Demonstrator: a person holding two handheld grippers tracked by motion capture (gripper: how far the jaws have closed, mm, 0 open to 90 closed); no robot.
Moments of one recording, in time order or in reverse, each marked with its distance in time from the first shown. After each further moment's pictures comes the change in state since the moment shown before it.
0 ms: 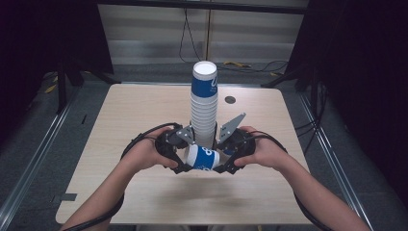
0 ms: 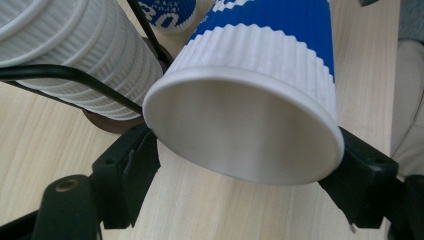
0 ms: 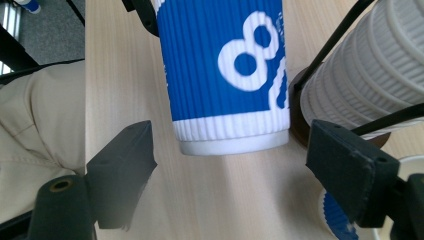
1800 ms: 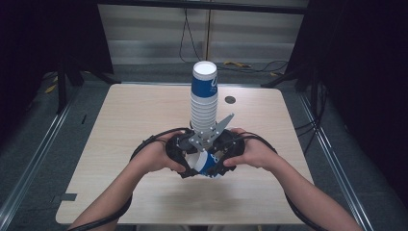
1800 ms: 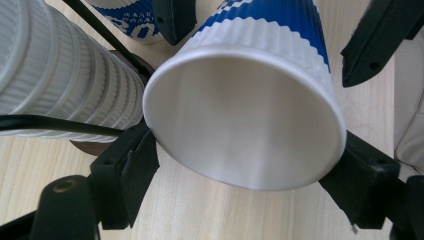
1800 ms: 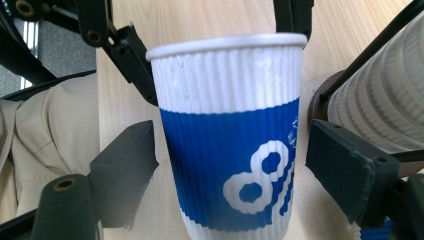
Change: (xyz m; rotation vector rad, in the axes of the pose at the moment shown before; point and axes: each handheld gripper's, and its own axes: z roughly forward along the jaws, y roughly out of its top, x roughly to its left) left arm -0.009 0.016 0.017 0.040 -0.018 0.094; right arm 0.002 0.015 0.020 0.009 0.051 0.046
